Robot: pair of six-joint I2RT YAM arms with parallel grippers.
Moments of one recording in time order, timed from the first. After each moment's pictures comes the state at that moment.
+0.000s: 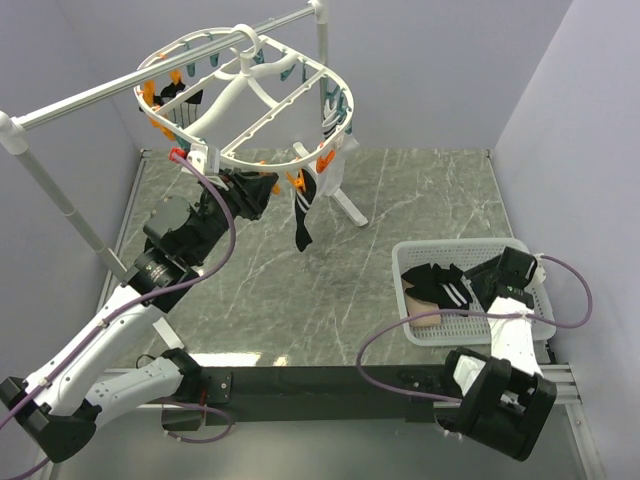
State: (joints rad) left arm -0.64 0.93 1.05 0.06 -0.10 -0.36; right arm -0.46 0.95 0.46 -0.37 0.00 0.71
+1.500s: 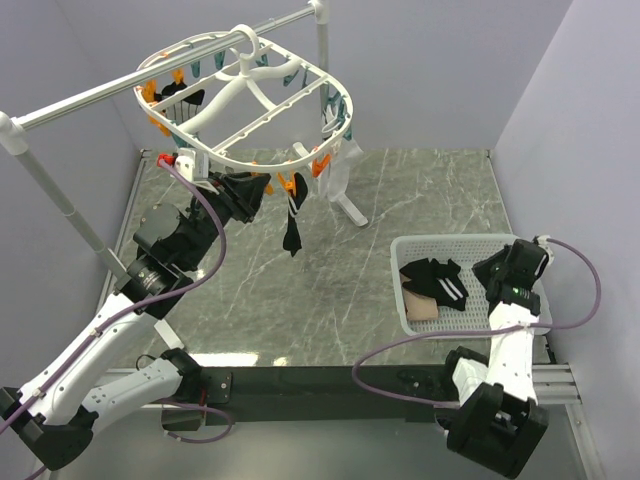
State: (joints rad) left arm -0.64 0.88 1.03 0.07 -0.12 -0.36; right arm -0.46 0.83 0.54 -0.36 -0.09 0.59
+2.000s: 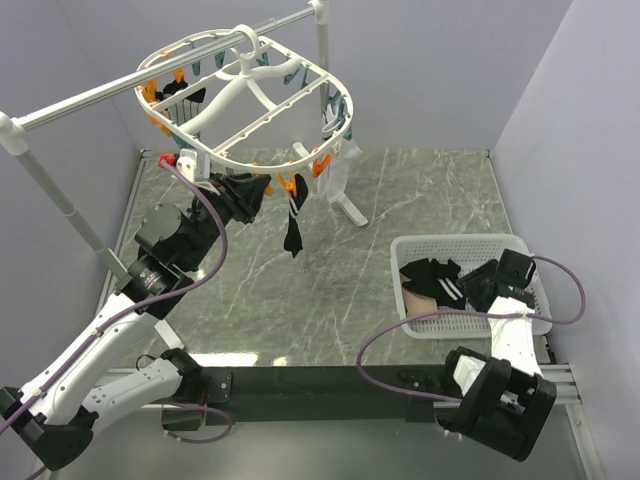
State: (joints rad) left arm -0.64 0.88 1.02 0.07 -0.12 -0.36; right arm -0.46 0.94 0.47 -0.47 -0.09 0.63
